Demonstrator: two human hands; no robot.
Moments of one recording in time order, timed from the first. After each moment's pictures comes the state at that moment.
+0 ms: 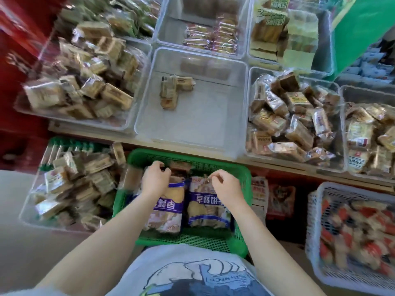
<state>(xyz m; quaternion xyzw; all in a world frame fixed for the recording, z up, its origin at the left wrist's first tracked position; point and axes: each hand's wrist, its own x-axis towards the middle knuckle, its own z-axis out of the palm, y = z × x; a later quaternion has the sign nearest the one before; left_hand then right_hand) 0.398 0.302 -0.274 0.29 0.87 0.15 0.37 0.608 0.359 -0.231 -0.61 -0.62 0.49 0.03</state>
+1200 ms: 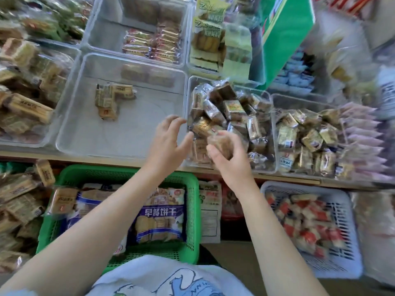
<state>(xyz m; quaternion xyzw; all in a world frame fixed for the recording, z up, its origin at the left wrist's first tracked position) 0.522 0.445 -0.181 0.55 0.70 0.35 0.28 0.698 0.446 -0.106 -0.58 -0.62 0.48 0.24</state>
